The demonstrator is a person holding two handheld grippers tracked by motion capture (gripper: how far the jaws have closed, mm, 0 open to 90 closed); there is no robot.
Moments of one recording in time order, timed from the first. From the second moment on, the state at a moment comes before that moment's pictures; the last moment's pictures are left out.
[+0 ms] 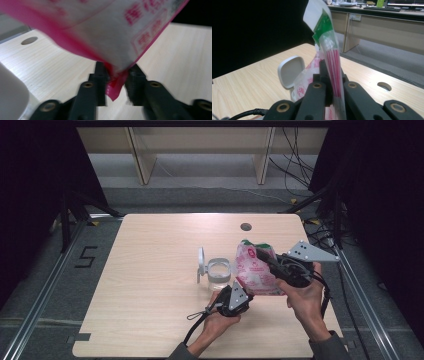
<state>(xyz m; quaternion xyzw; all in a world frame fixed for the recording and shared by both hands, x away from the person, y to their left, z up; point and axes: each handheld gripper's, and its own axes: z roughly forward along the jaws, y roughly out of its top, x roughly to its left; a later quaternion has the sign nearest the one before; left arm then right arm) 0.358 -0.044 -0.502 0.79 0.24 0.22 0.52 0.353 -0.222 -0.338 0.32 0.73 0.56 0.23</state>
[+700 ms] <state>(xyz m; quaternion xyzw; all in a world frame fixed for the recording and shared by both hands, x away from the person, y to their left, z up) 0.382 -0.066 -0.508 0.72 0.30 0.15 0.60 0.405 -0.175 -0.323 0.33 0.77 0.49 0.25</state>
